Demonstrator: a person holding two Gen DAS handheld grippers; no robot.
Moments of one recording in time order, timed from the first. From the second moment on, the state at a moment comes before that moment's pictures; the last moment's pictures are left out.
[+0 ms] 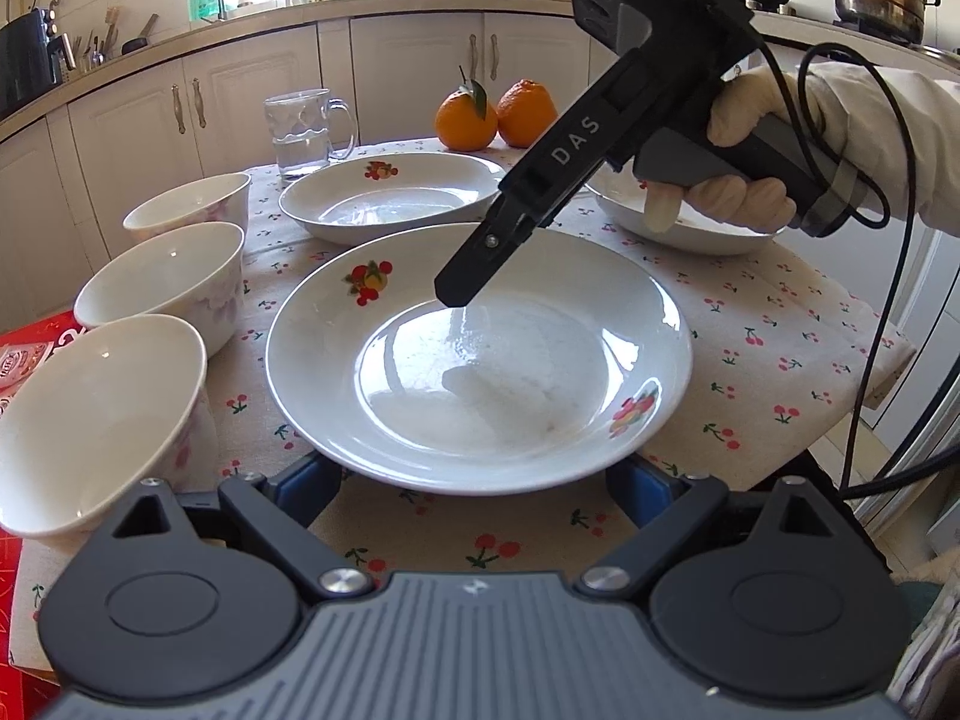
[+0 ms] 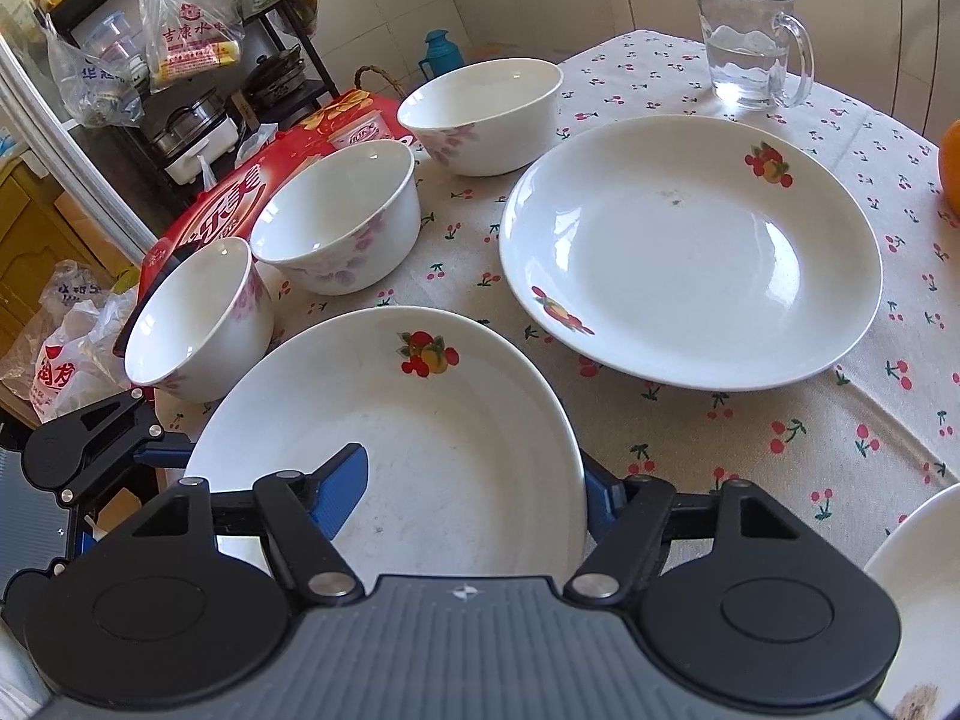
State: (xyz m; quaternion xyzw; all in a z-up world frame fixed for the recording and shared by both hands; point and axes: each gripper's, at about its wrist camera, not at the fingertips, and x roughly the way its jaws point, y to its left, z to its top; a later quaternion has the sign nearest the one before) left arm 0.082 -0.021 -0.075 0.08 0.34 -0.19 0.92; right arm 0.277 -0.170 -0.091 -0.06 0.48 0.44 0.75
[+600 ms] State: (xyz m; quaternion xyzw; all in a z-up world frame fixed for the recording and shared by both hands) left arm 0.099 -0.033 -0.049 0.10 0.35 -0.24 0.90; right arm 0.266 -0.205 -0.066 -0.03 0.47 0.43 0.78
